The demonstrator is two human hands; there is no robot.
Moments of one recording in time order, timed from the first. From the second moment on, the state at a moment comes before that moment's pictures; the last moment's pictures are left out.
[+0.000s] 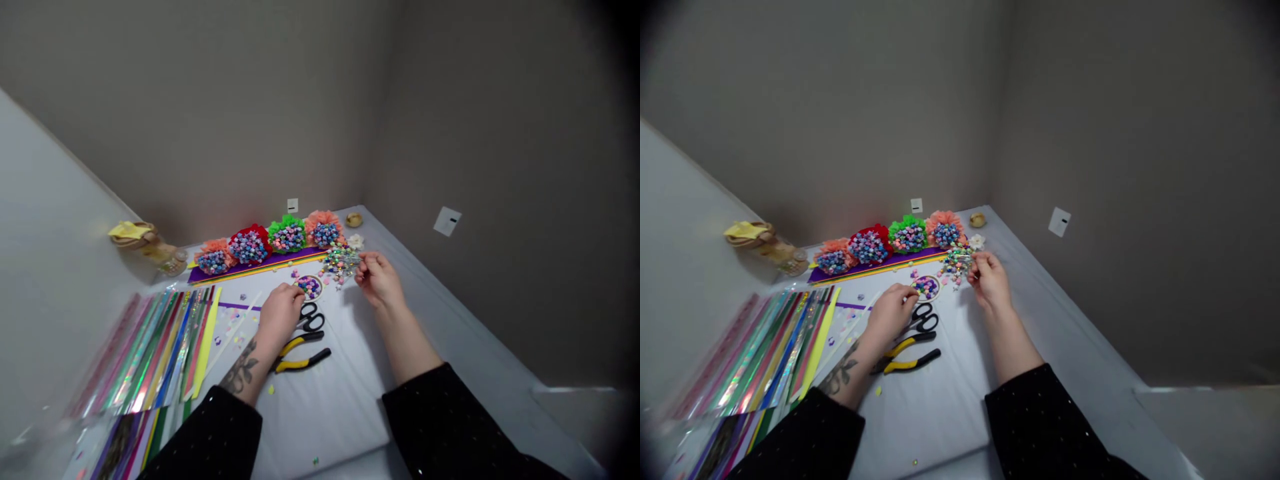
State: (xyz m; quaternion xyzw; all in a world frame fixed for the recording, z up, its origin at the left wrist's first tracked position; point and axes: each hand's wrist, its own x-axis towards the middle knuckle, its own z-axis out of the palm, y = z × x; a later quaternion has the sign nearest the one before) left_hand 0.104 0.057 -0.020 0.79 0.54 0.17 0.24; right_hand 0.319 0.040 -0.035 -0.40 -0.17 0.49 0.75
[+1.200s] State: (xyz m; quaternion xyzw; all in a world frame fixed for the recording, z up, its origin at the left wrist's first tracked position) left_hand 0.068 0.036 -0.034 0.28 0.43 0.41 0.75; right_hand 0.206 -0.013 -0.030 -0.44 -0.36 0.67 0.48
